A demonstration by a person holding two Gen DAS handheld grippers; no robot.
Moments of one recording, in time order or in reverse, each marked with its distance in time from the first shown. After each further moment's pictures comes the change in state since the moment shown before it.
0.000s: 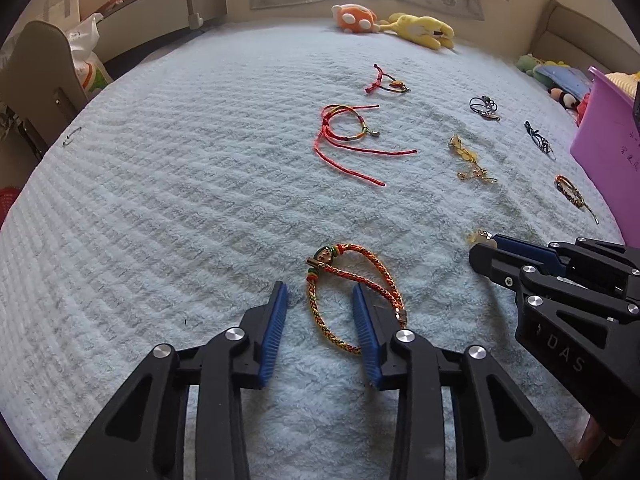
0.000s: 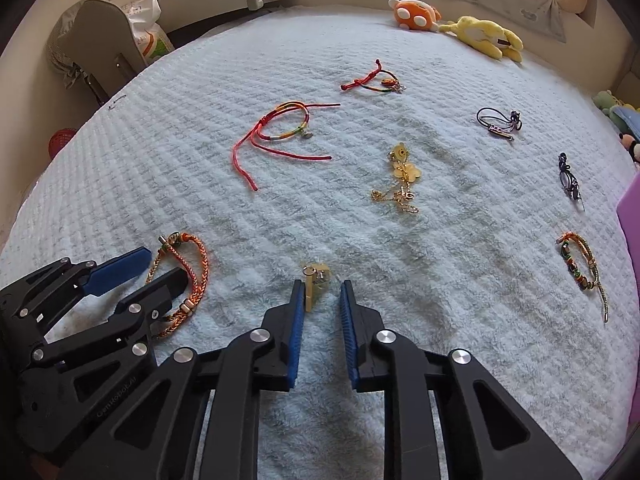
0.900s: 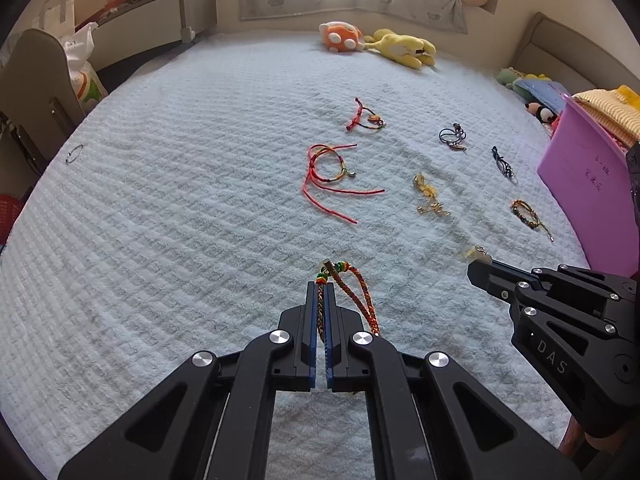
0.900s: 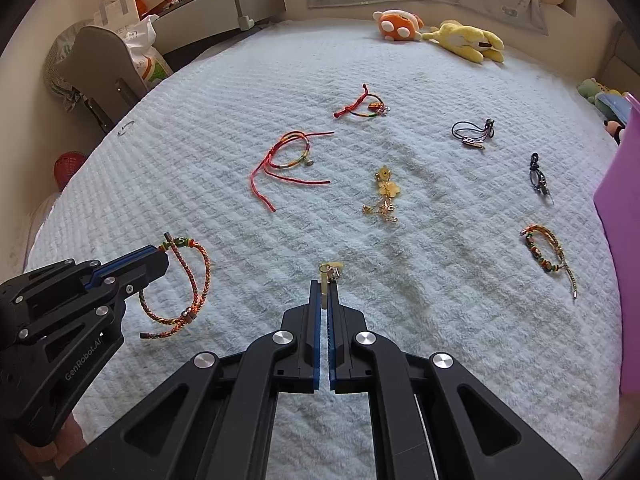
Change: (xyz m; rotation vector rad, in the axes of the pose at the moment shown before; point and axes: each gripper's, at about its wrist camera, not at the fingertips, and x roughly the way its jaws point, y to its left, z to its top) left arm -0.064 0.008 0.025 0.007 -0.009 -0.081; right arm -0.062 0.001 0.003 0.077 -0.021 0.007
